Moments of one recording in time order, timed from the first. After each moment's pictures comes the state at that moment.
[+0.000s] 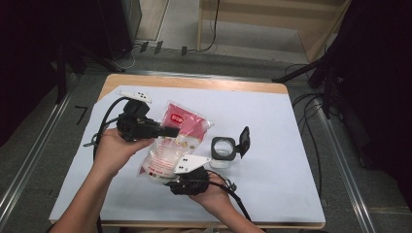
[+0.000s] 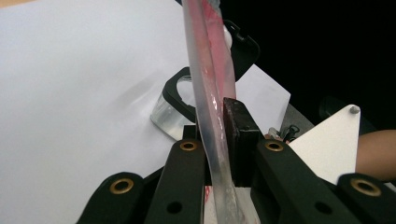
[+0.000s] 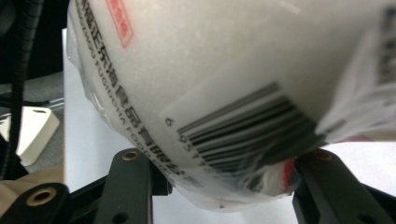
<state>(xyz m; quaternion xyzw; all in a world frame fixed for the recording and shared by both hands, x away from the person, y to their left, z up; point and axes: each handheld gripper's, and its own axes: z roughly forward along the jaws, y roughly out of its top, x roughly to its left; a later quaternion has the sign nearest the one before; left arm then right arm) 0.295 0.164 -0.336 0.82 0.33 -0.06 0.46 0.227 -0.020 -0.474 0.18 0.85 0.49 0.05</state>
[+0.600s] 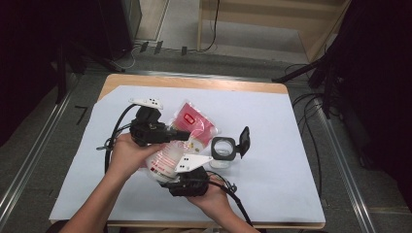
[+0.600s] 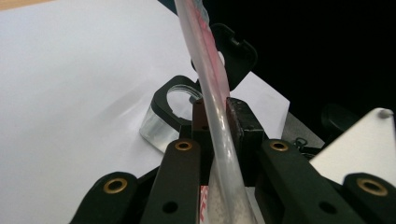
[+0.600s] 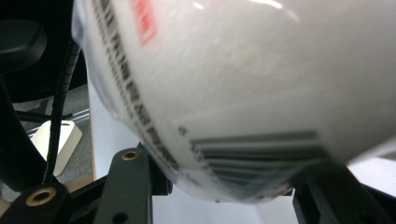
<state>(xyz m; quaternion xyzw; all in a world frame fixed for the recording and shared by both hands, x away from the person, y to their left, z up) 0.294 0.142 -0.355 0.81 0.33 -0.06 0.48 0.222 -0.020 -0.467 0.20 0.84 0.51 0.02</state>
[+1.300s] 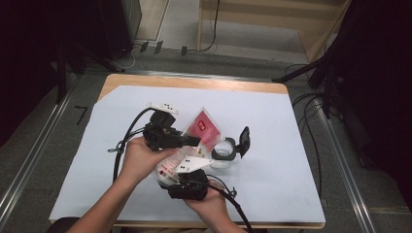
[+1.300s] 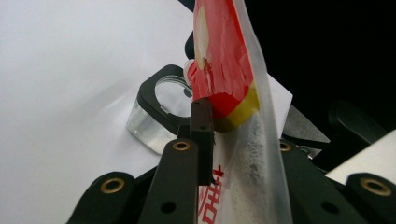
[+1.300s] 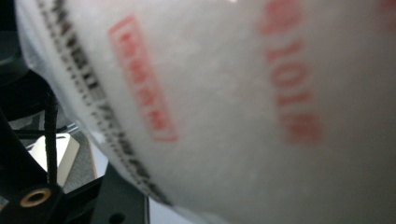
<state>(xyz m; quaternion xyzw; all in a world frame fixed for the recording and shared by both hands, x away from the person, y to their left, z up) 0.292 0.113 -0.364 0.82 0.34 -0.08 0.45 0.215 -0.020 -0.472 0.26 0.83 0.50 0.01</state>
